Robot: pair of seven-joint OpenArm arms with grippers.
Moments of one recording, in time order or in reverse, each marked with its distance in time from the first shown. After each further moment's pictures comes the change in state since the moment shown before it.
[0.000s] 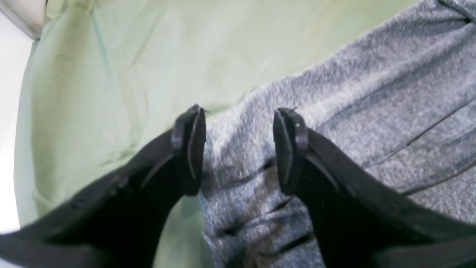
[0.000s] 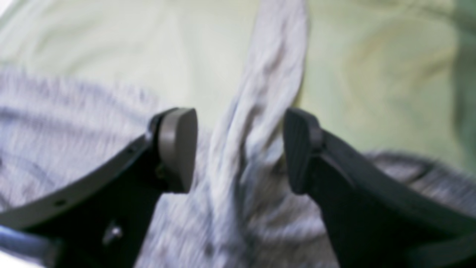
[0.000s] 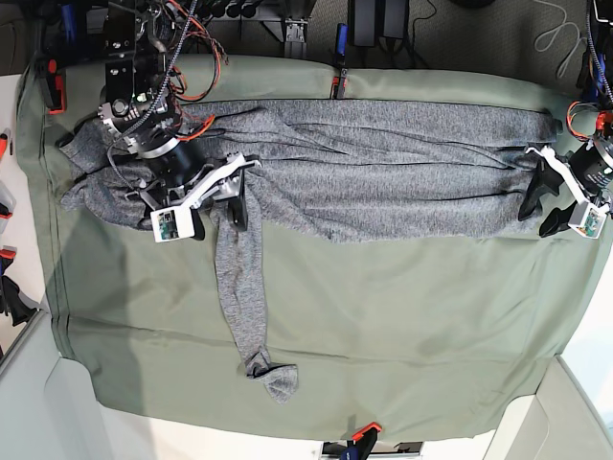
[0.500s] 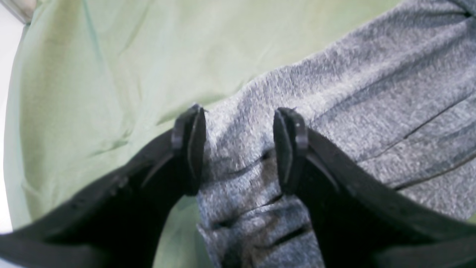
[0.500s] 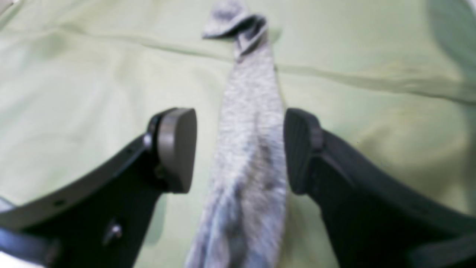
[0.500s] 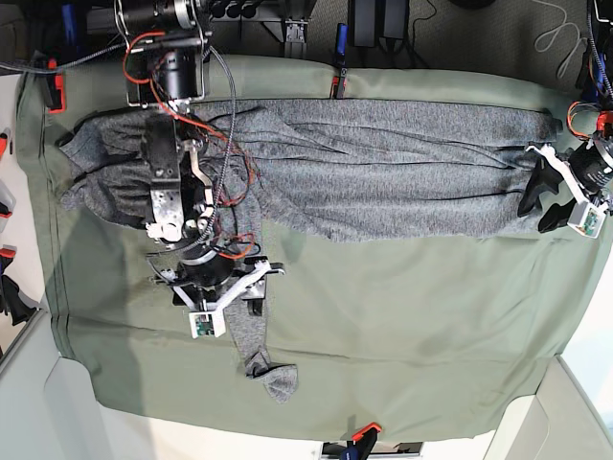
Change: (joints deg) left arm 0.1 -0.1 0.0 0.0 -2.2 0.0 2.9; right arm 26.1 -7.1 0.0 -36.1 -10.2 -5.4 7.8
